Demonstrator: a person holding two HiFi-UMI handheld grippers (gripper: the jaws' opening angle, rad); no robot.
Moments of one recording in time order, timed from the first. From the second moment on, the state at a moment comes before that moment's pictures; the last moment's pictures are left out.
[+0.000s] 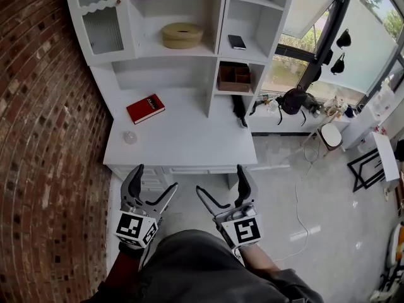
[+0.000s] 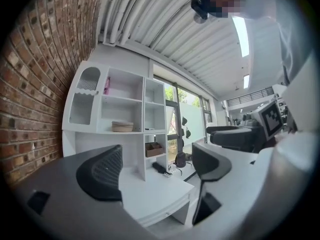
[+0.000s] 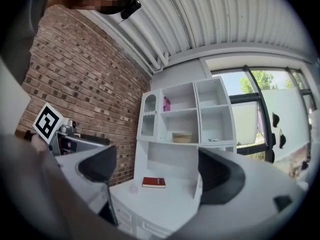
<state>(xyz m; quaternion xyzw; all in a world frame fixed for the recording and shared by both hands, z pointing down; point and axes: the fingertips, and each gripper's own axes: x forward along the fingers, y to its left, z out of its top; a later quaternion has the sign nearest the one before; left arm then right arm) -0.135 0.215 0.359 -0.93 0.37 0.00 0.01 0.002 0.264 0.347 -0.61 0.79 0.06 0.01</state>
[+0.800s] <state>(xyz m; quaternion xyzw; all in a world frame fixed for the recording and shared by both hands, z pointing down) -0.119 0.153 0.361 -0.91 0.40 -0.01 -0.01 0.040 0.206 0.366 -0.58 0.82 0.03 0.00</state>
